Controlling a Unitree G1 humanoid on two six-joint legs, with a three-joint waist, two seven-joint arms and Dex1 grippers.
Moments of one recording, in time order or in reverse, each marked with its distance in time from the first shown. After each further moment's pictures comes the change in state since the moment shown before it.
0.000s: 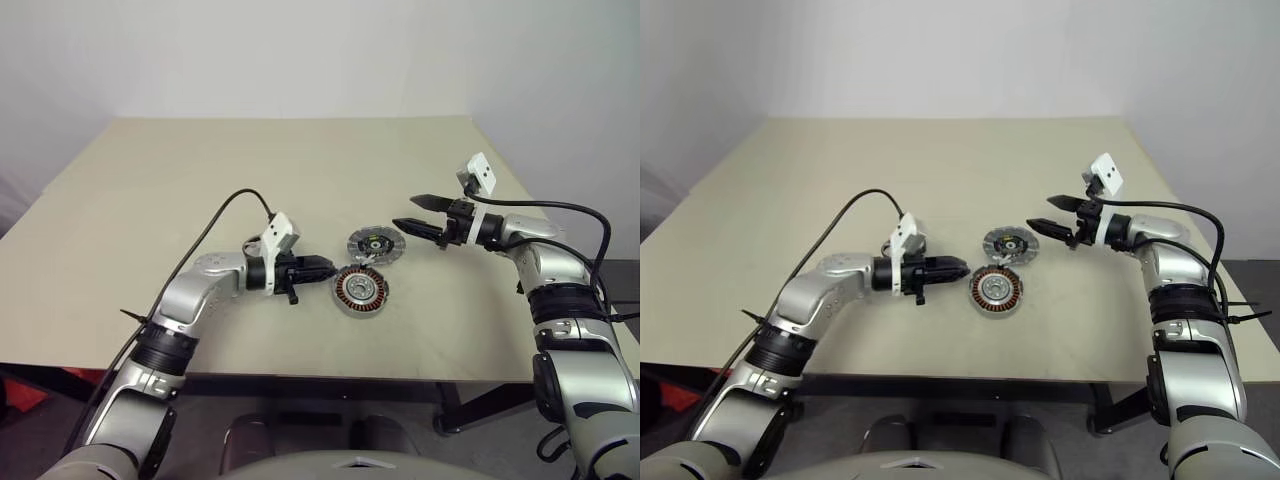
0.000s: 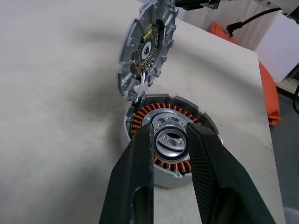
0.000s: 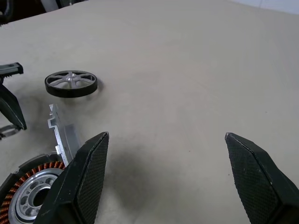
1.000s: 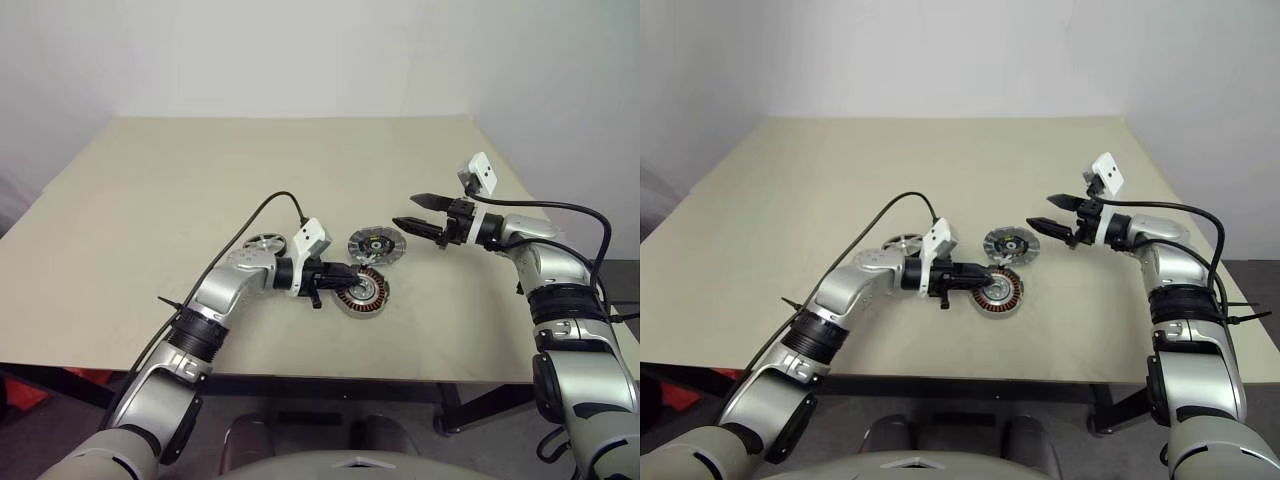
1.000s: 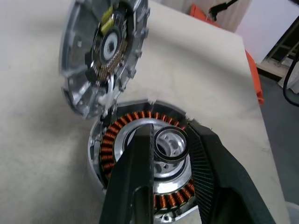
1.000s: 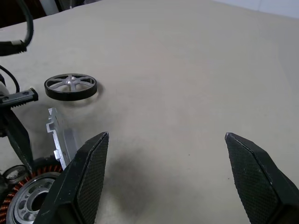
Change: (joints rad) left arm -0.083 -0.093 -0.084 0.147 0.091 -0.049 -0.050; right arm 0.002 0.001 0.000 0.000 0.011 -0.008 -0.003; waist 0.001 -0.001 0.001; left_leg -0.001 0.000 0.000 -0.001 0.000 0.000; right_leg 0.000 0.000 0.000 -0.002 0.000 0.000
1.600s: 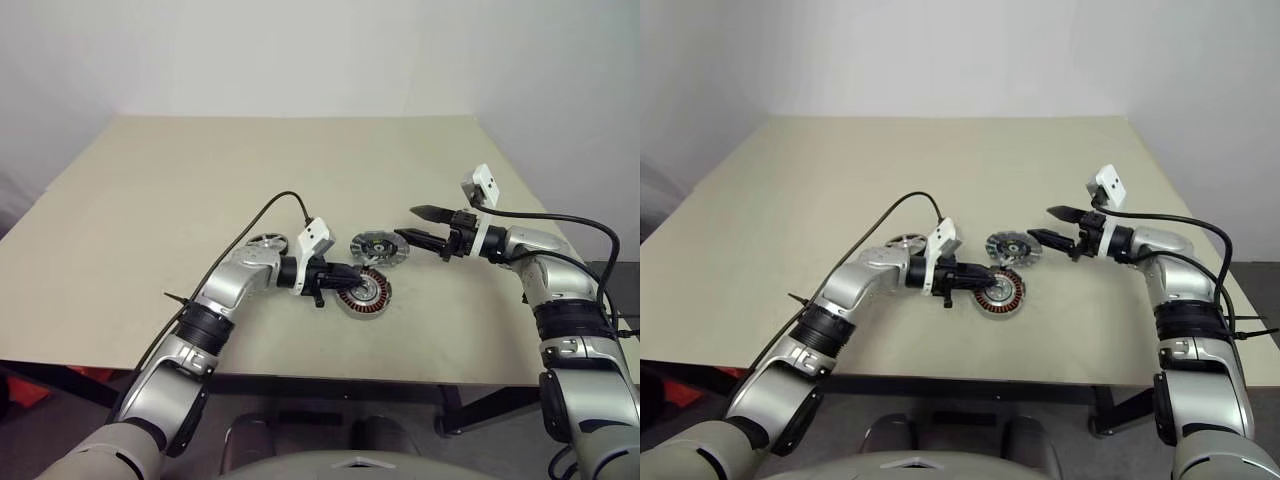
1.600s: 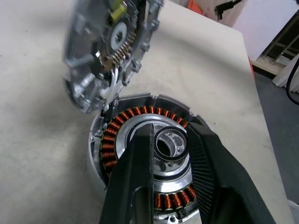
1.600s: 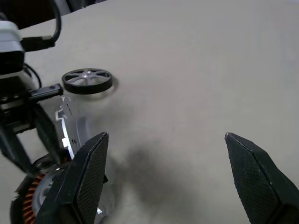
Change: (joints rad) left arm -0.038 -0.024 -0.002 0.063 0.017 -0.002 -0.038; right arm 0.114 -0.021 -0.016 -0.143 0.062 0.090 0.021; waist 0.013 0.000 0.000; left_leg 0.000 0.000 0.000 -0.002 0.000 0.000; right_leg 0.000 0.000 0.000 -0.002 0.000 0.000
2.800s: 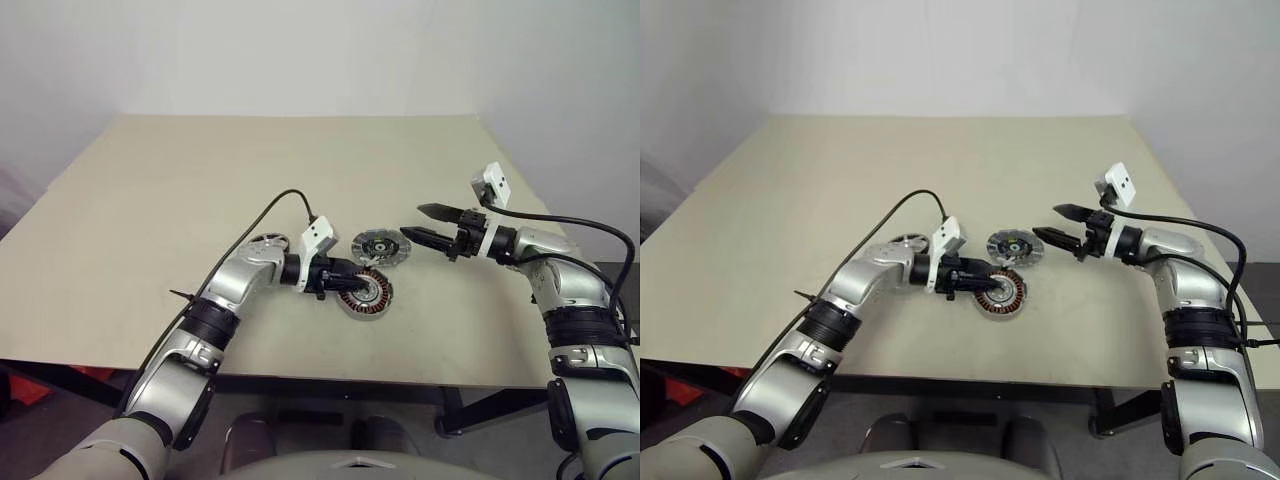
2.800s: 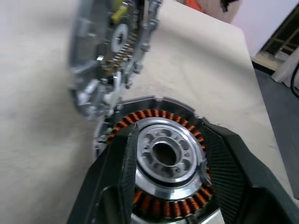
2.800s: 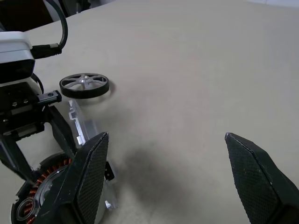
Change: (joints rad) left arm -0.029 -0.028 0.016 0.064 0.035 -0.033 -0.017; right arm 0.016 -0.011 -0.023 -0.061 0.018 0.027 -0.044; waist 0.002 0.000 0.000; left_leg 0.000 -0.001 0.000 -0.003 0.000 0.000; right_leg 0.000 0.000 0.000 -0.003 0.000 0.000
